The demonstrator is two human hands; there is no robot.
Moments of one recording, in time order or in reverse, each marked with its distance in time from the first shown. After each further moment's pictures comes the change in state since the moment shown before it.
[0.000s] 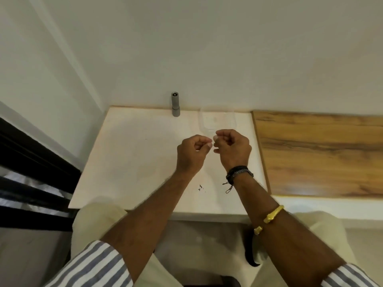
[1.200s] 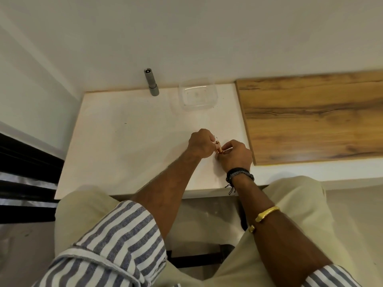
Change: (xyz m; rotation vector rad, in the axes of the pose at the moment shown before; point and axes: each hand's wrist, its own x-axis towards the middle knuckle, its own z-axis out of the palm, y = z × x) left_hand -0.009 0.003 0.083 0.472 -0.441 -0.243; right_hand -0.029 0.075 -0.066 -0.545 -0.010 0.302
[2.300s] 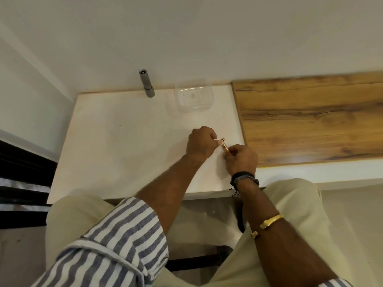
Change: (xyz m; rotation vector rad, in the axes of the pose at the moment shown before) left_hand 0.007 0.007 0.010 0.002 0.148 0.138; right_hand 0.009 0.014 -0.013 -0.009 0.050 -0.007
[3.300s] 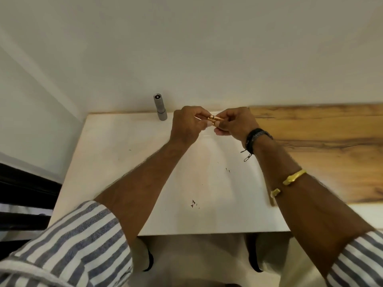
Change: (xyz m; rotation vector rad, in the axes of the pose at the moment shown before) left_hand 0.088 -0.014 -0.111 -0.271 0.231 0.255; right_hand 0.116 -0.148 -0.003 0.368 -0.432 -0.211
